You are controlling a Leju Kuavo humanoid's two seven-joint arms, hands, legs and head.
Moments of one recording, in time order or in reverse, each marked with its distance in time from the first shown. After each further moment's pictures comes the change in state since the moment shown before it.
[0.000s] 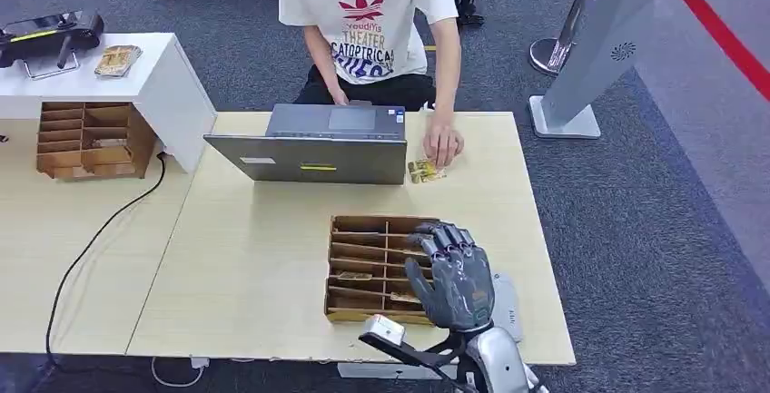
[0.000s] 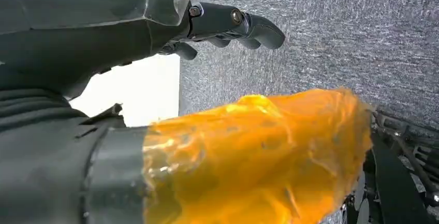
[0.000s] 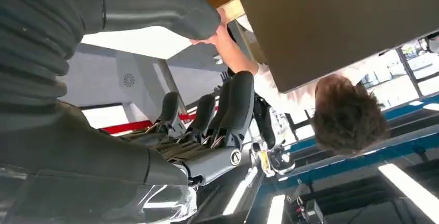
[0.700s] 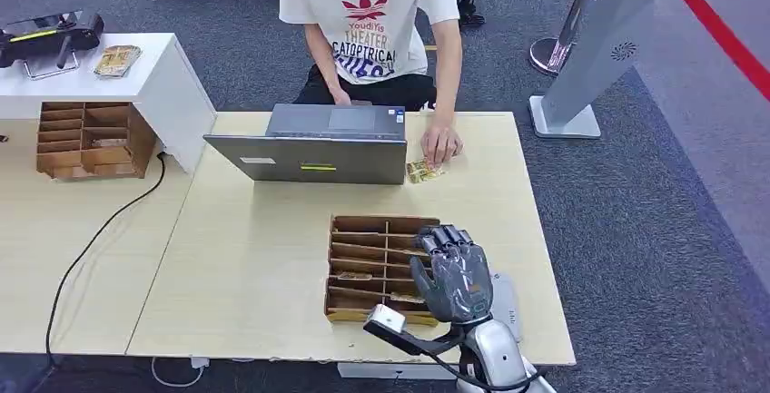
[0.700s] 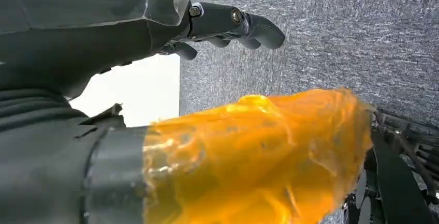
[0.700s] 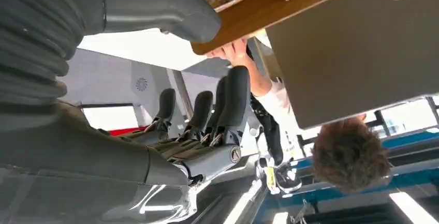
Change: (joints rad) left arm 0.000 0.000 0.000 0.000 -0.005 -0.007 0.000; right arm -0.034 0.000 -0.009 0.106 -0.006 0.026 0.014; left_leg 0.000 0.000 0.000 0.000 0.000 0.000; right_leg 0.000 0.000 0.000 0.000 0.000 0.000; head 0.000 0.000
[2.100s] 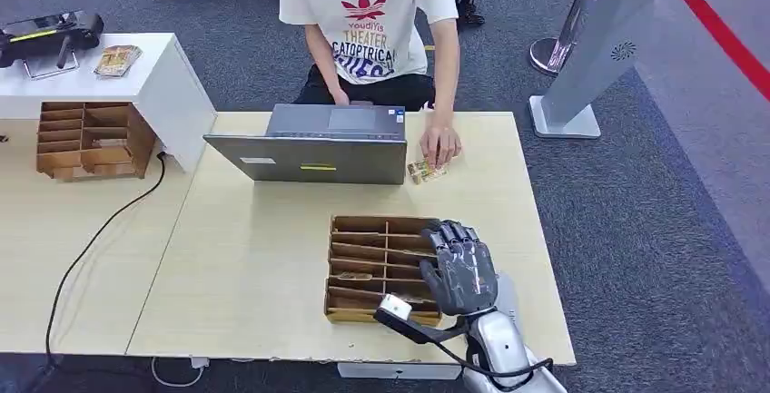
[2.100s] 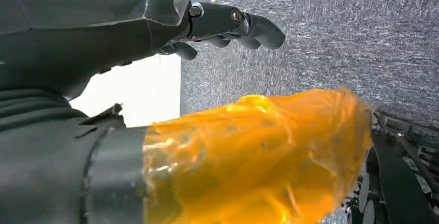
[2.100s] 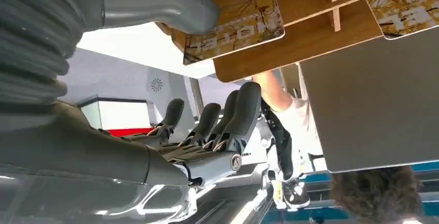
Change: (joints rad) left arm 0.000 0.002 0.000 0.000 -0.020 -0.003 0.005; right arm -0.040 0.000 -0.033 0.111 0.015 0.021 0.000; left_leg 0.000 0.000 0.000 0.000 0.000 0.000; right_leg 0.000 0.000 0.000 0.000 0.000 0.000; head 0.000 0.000
